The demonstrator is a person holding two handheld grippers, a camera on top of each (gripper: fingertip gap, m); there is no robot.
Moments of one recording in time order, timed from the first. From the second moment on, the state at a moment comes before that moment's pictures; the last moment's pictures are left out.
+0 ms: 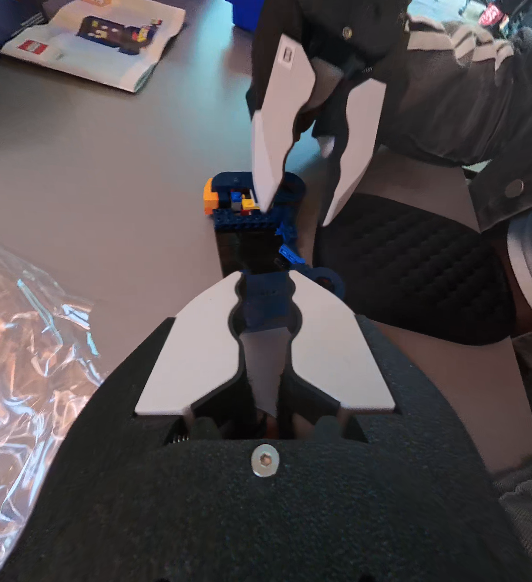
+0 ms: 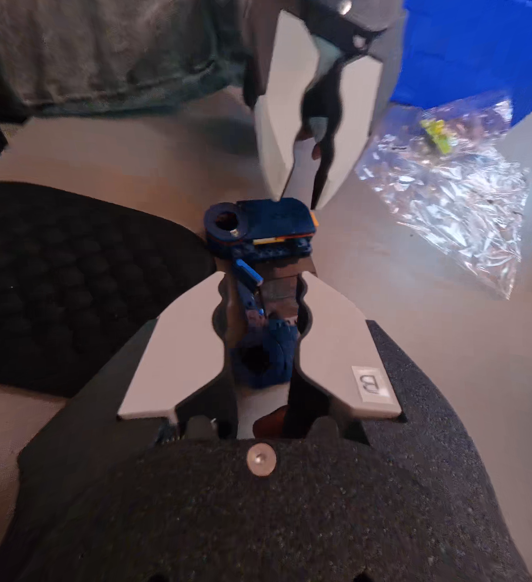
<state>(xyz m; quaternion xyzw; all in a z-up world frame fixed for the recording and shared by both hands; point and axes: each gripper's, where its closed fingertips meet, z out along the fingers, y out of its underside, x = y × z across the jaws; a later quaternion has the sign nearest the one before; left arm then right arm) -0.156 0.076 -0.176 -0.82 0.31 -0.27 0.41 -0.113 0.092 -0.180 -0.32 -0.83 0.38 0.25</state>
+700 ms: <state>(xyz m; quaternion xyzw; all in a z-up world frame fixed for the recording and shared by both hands) -0.150 0.079 -0.190 -0.83 0.30 -0.27 0.38 -0.119 0.073 -0.205 -0.29 -0.87 0.33 0.25</state>
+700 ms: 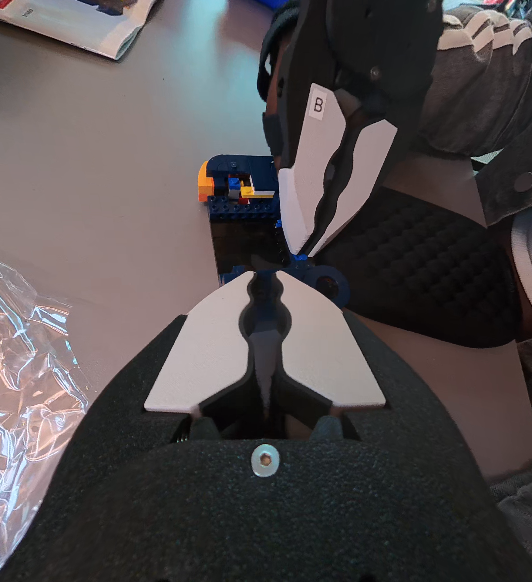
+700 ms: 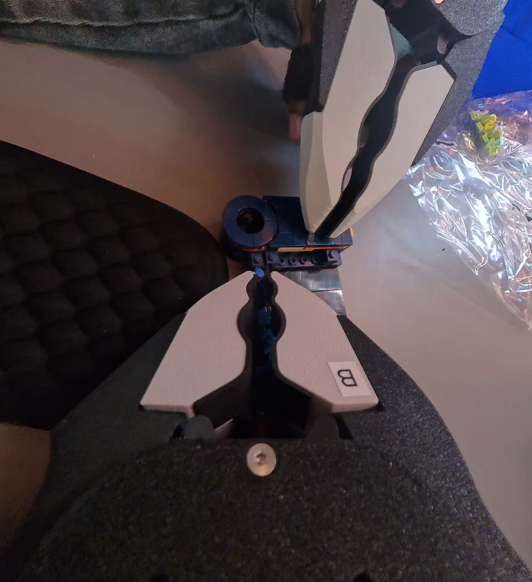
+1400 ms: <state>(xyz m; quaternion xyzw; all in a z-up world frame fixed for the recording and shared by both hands) -0.246 0.103 -0.063 -0.63 0.08 -0.17 0.76 -0.121 0.163 -0.116 -0.41 -0.56 0.64 0.32</state>
